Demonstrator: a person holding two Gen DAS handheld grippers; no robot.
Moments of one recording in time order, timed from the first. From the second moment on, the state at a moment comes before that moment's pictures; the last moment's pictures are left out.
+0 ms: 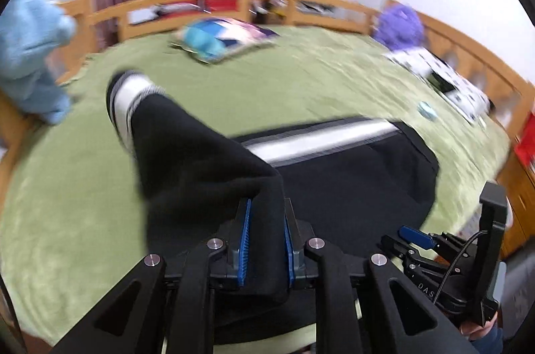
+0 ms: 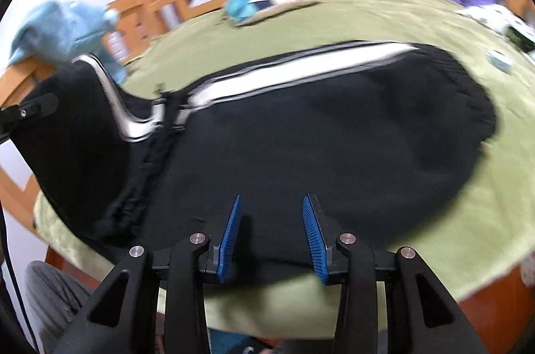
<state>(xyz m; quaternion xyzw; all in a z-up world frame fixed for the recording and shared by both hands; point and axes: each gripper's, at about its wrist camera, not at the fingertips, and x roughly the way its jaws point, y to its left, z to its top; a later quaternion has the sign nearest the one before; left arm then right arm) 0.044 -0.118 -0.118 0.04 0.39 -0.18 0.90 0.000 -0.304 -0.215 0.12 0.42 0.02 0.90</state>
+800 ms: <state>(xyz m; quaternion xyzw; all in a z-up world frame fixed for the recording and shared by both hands) 0.001 0.039 -0.162 -0.13 0.46 -0.13 0.87 0.060 -0.252 -0.211 0.22 0.43 0.13 0.86</state>
